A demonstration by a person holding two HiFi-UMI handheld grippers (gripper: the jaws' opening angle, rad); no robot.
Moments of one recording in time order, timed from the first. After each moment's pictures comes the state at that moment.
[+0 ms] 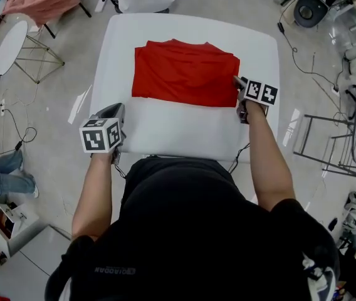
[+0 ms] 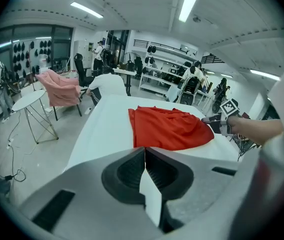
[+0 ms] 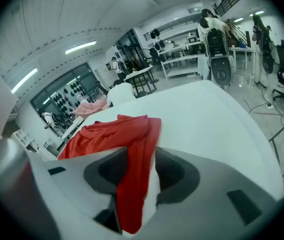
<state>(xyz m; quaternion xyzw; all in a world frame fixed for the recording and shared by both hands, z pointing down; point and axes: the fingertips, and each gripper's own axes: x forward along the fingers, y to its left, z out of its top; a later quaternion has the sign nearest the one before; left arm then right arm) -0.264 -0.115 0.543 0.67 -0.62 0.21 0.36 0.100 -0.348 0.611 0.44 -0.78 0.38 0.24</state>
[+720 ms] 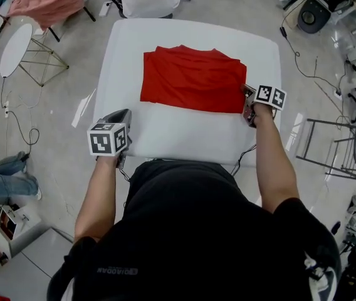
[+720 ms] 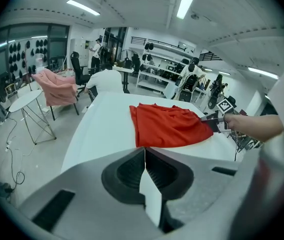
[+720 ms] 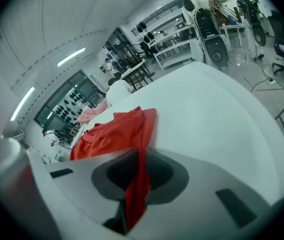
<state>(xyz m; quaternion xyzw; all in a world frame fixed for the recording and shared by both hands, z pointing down) -0.261 -0.110 0.549 0.68 -0.60 0.22 0.36 0.115 -0.347 0.633 0.41 -0.76 0.46 0.20</state>
